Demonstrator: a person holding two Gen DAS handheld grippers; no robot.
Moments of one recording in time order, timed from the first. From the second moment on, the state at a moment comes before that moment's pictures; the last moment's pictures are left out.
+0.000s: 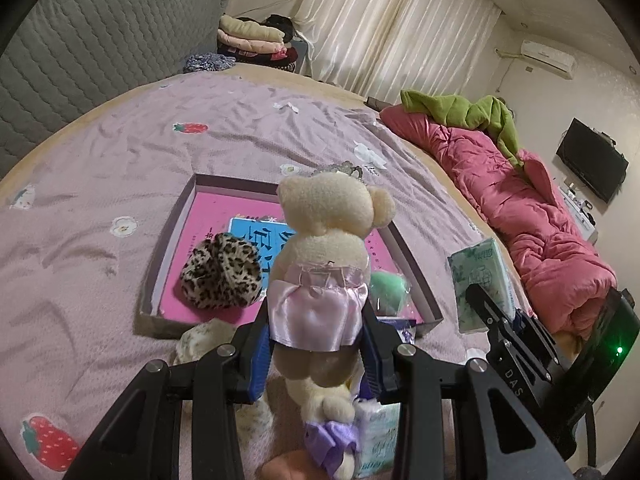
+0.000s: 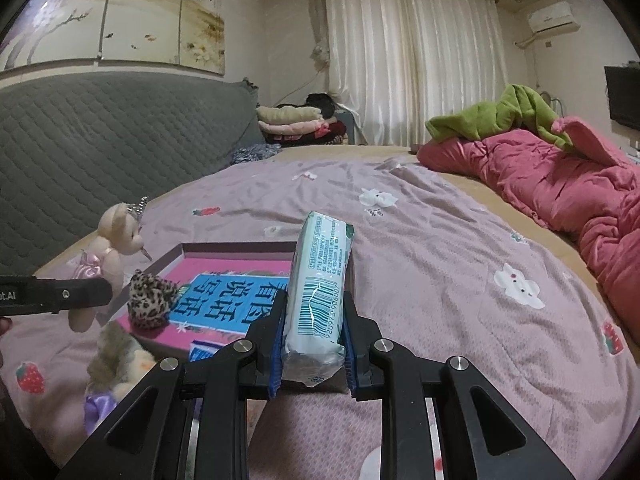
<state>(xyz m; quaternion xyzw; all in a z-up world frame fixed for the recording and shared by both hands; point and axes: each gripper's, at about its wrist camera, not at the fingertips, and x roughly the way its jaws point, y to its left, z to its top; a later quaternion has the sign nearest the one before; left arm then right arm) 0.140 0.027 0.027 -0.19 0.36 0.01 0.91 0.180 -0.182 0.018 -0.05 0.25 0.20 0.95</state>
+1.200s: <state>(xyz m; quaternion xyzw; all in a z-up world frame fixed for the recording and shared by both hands) 0.213 0.017 -0.009 -0.17 0.42 0.03 0.89 0.228 -0.173 0.004 -0.05 0.26 0.19 0.95</state>
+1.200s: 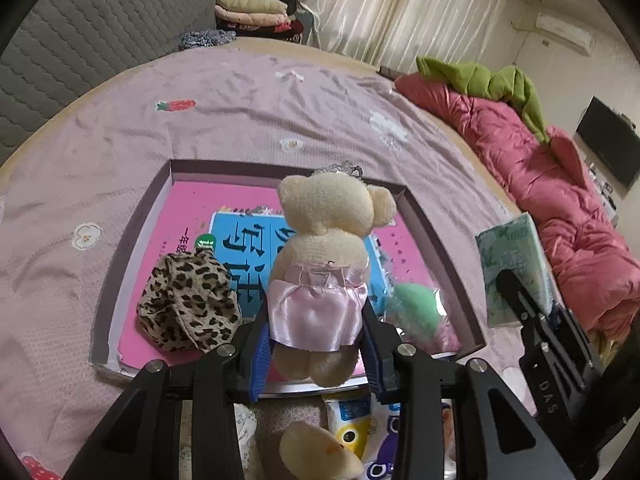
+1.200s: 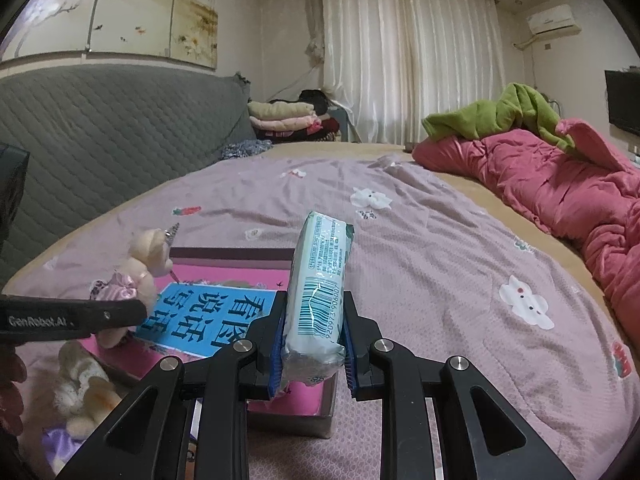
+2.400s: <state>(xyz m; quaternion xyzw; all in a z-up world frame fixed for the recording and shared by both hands) 0.228 0.015 -0.045 -0.17 0.47 0.05 0.86 0.248 -0.159 -0.034 -0.07 0.33 0.21 0.92</state>
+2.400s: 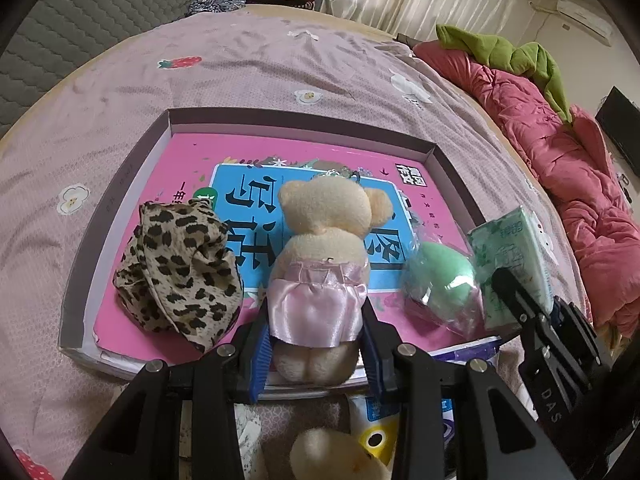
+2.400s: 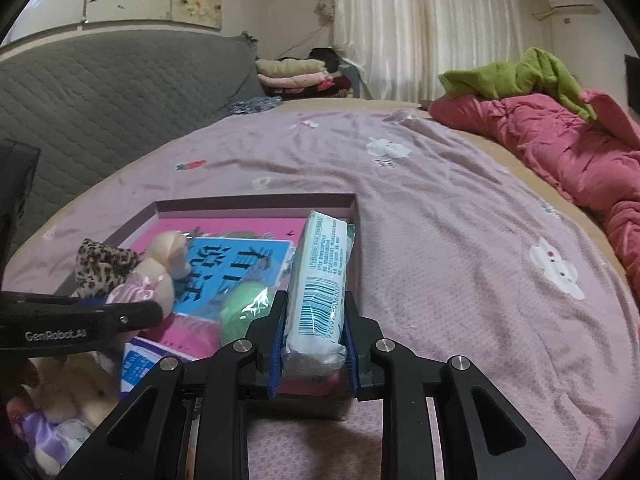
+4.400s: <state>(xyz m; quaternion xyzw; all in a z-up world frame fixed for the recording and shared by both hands) 0.232 0.017 -0.040 -0.16 0.48 0.06 0.86 0.242 -0.163 -0.023 -0.10 0.30 0.18 0.93</state>
